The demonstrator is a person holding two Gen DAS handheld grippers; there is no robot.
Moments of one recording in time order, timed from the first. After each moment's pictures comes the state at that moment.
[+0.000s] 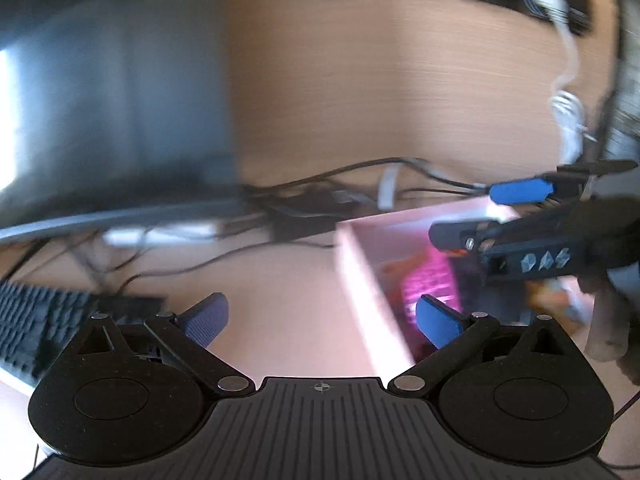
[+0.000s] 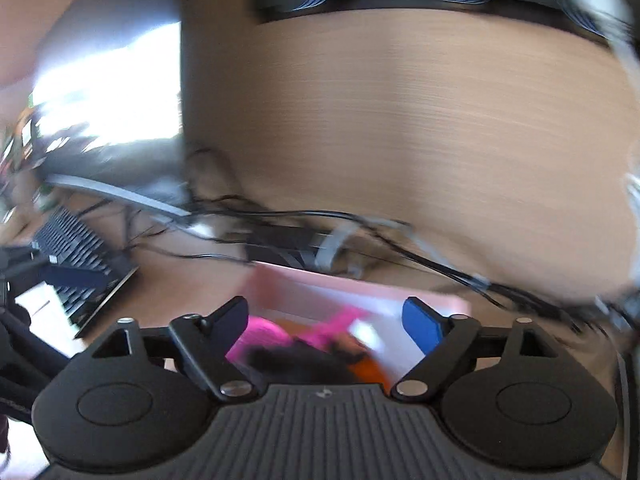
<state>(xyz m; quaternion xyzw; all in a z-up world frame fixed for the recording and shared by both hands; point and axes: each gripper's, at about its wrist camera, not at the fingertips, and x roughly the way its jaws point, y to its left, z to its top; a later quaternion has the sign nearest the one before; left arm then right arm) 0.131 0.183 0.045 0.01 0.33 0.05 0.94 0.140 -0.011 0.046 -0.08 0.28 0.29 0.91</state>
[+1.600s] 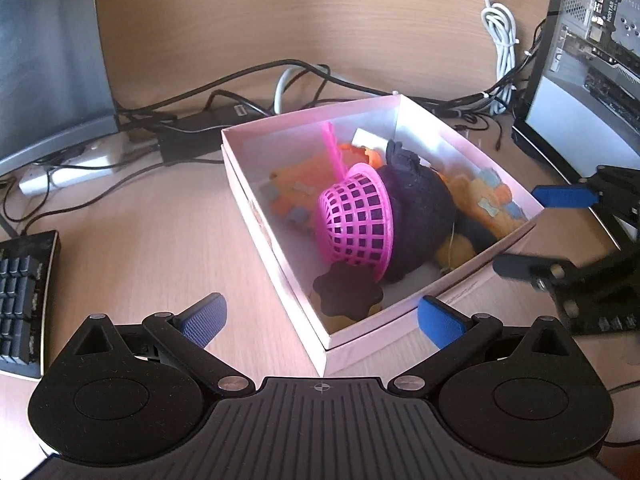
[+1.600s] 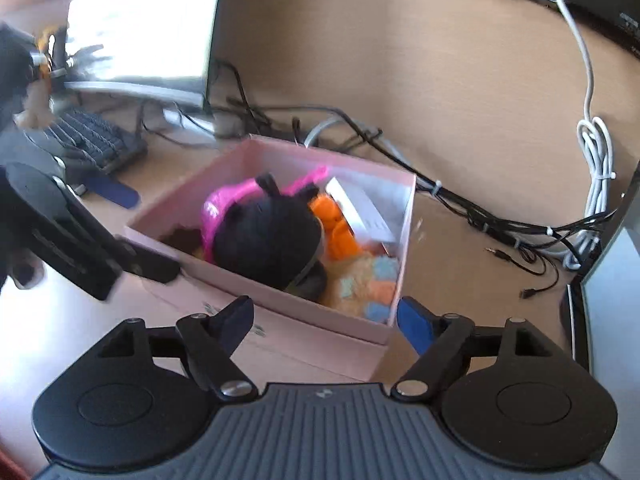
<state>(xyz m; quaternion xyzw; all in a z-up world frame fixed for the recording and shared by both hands) 0.123 0.116 0.001 0.02 0.42 -0.06 0.91 0.055 -0.094 0.002 -0.14 0.32 0.25 0.90</state>
